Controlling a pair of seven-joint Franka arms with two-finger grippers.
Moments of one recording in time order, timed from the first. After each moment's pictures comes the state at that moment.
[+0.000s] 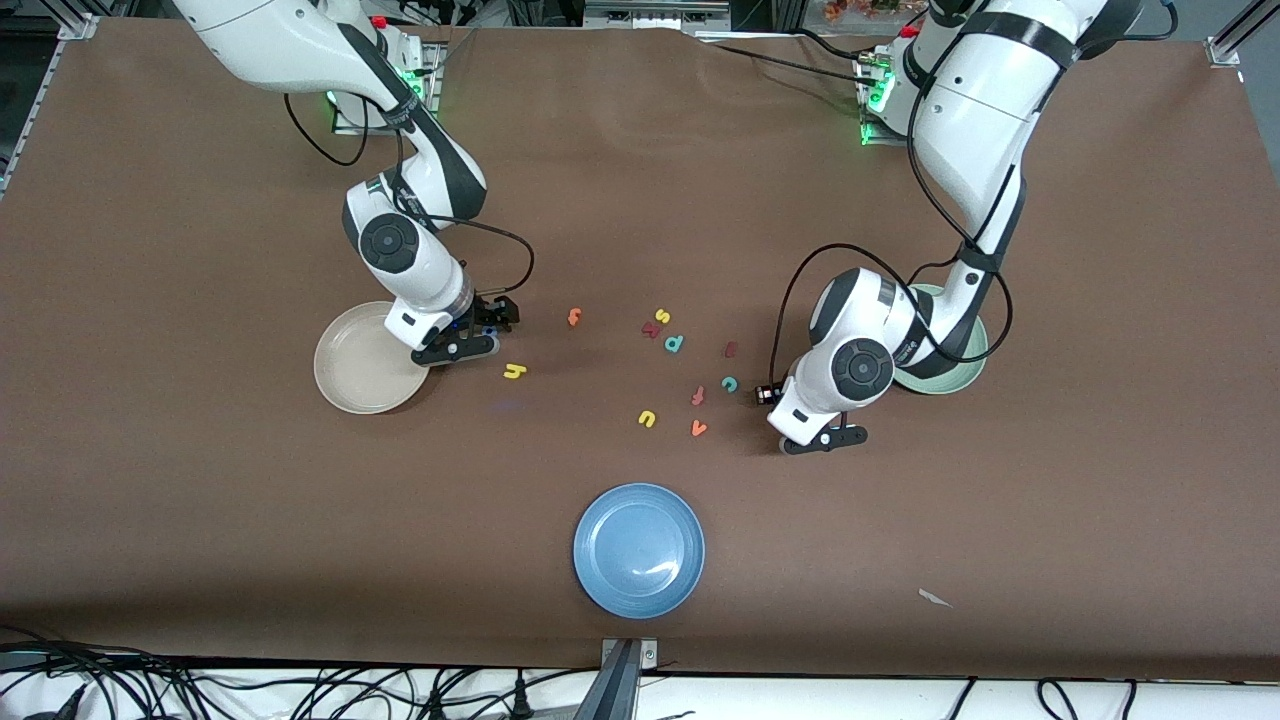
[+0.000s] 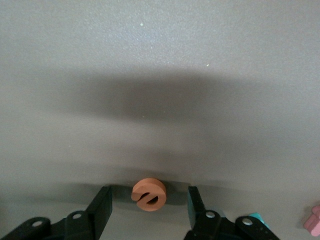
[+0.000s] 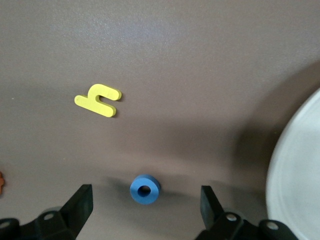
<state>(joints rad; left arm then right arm) -0.30 0.76 -0.12 -1.61 -0.06 2.21 -0.55 0.18 0.45 0.27 -2.17 -0.10 2.59 0.33</state>
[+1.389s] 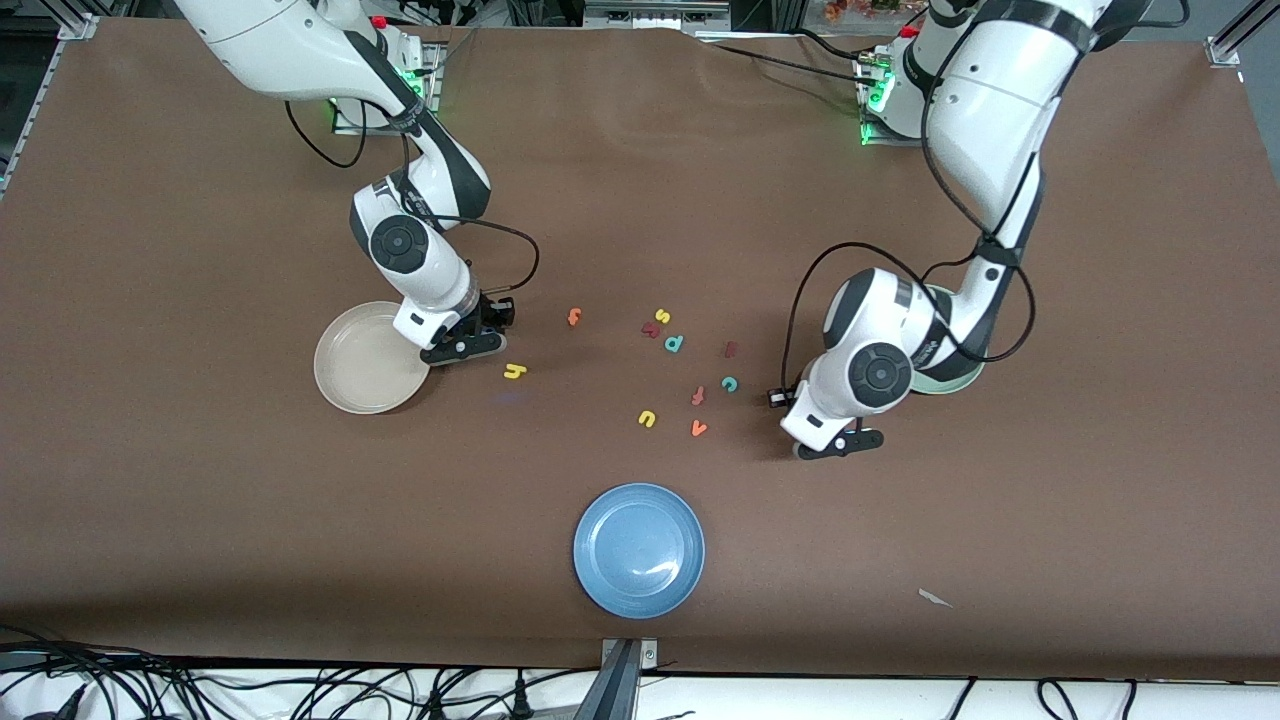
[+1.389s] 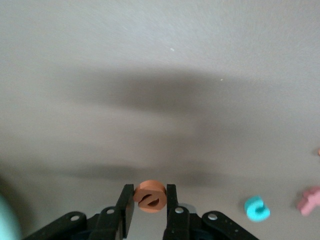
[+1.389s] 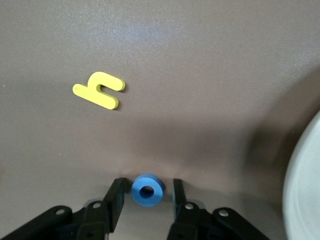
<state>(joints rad) -0.27 0.69 -0.10 -1.56 -0.06 2.04 -0.50 0.19 0.48 0.27 -2.17 -0.12 2.61 0.33</state>
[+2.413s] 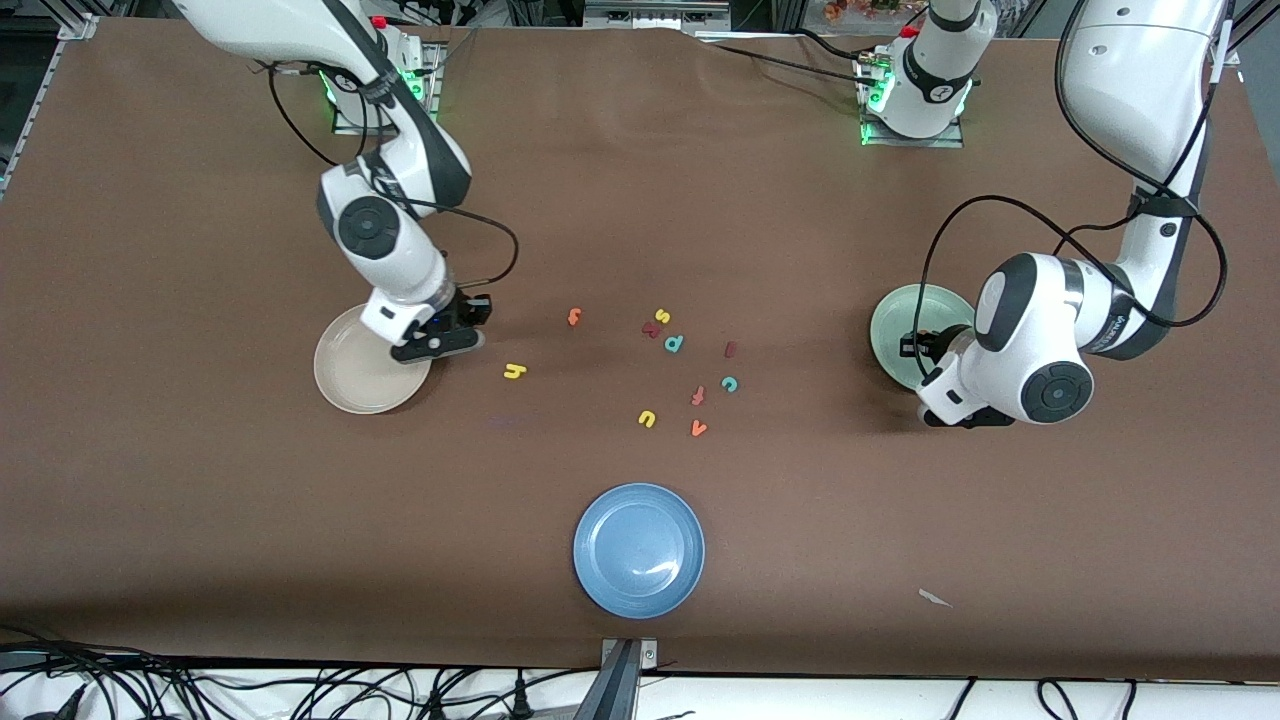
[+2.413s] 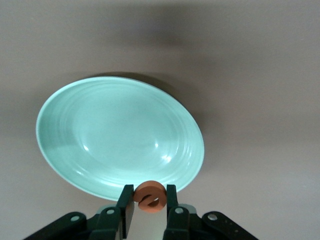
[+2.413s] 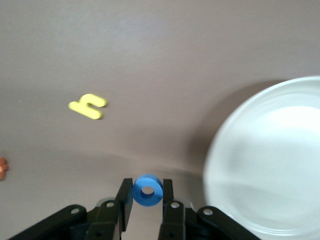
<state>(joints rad) -0.04 0.54 -0.09 -1.74 0.00 1.76 -0.17 0.12 0.33 0.26 -2.16 -0.13 2.46 0.23</state>
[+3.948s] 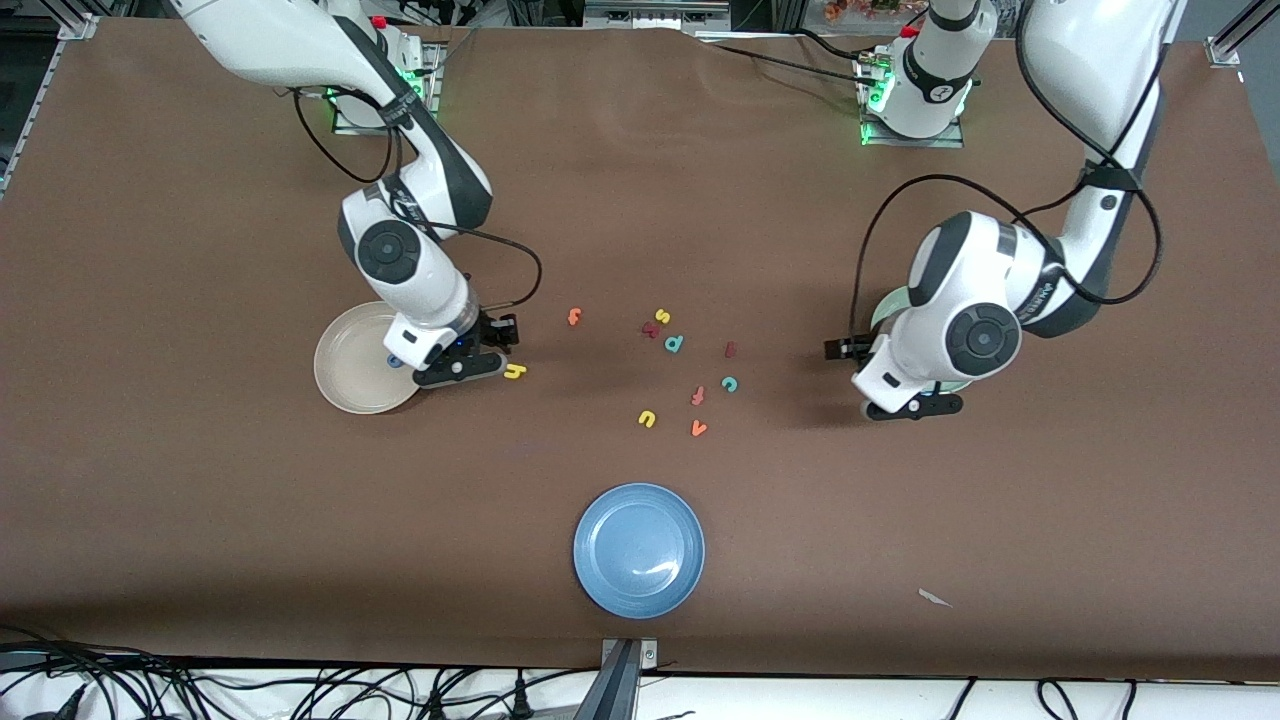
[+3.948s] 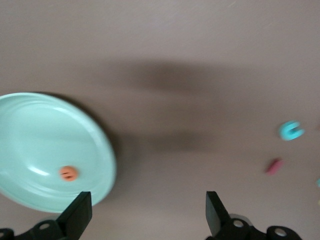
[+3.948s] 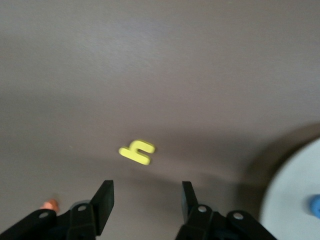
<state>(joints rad) -0.12 0.49 -0.22 -1.72 -0.02 1.94 -0.48 0.22 0.49 0.28 -1.96 -0.11 2.46 0.36</state>
